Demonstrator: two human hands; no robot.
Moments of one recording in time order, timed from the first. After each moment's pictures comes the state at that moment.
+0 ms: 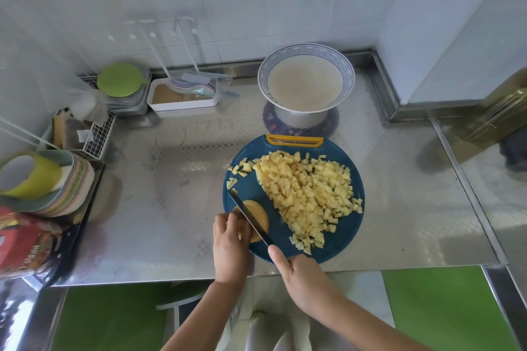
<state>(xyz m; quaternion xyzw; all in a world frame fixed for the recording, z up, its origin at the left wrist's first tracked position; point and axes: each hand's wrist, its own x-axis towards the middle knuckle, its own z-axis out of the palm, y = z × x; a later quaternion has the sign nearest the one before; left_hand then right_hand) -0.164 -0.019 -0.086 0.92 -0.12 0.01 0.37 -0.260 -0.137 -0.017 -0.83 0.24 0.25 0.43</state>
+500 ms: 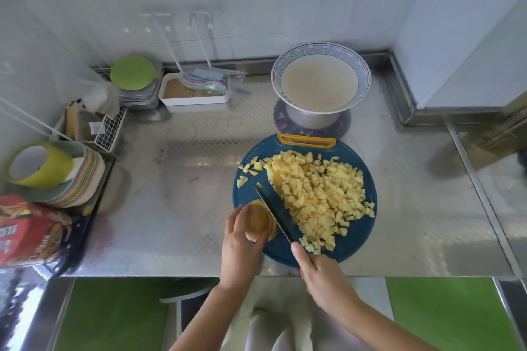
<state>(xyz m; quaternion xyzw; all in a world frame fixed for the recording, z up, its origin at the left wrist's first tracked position) -0.165 -0.015 -0.070 0.91 -0.09 -0.10 0.40 -0.265 -0.149 -0.041 -0.81 0.28 0.18 0.48</state>
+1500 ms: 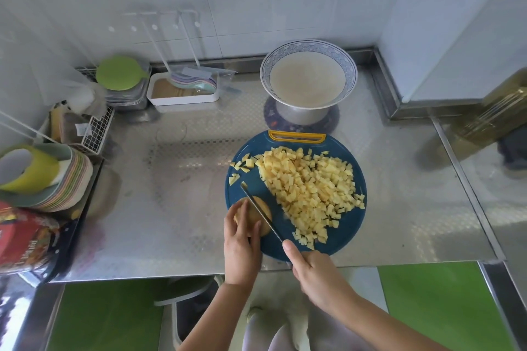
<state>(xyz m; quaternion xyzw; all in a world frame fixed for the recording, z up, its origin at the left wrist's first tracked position) -0.177 -0.020 -0.093 0.89 -0.15 -0.02 0.43 -0.271 -0.144 -0.035 -0.80 0.27 0.17 0.50</state>
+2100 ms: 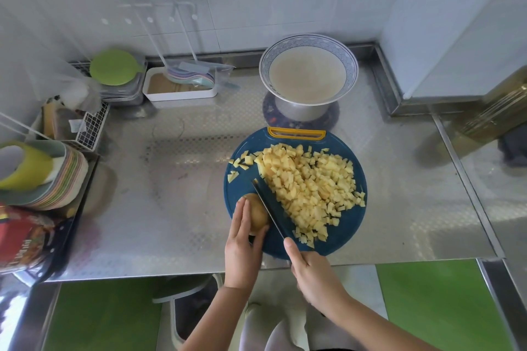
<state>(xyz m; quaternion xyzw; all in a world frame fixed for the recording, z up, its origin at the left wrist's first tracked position) -0.181 -0.021 -0.093 0.88 -0.16 -0.04 0.44 -0.269 -0.137 -0.046 -0.80 0.30 0.16 0.49</state>
